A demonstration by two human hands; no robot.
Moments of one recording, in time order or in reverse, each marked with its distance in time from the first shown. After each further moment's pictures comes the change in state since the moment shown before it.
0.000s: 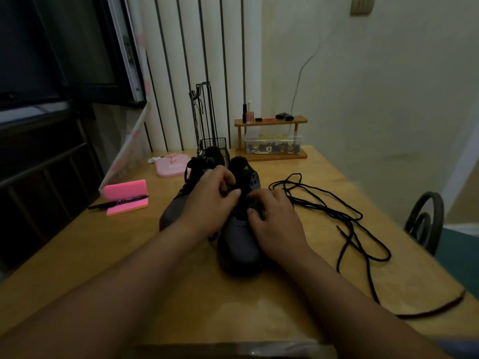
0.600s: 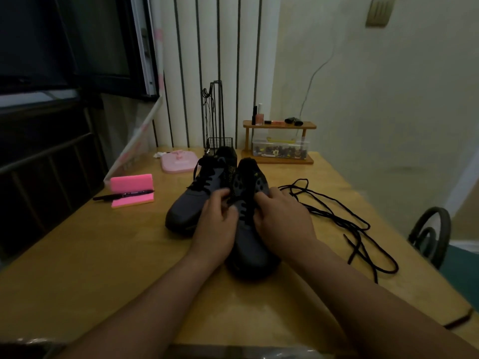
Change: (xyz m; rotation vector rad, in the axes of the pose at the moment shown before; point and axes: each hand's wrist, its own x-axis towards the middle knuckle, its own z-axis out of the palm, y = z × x) left_hand -0.038 -0.022 0.031 -0.349 0.118 -0.261; right_hand 0.016 -0.023 -0.012 -0.511 -0.106 -0.202
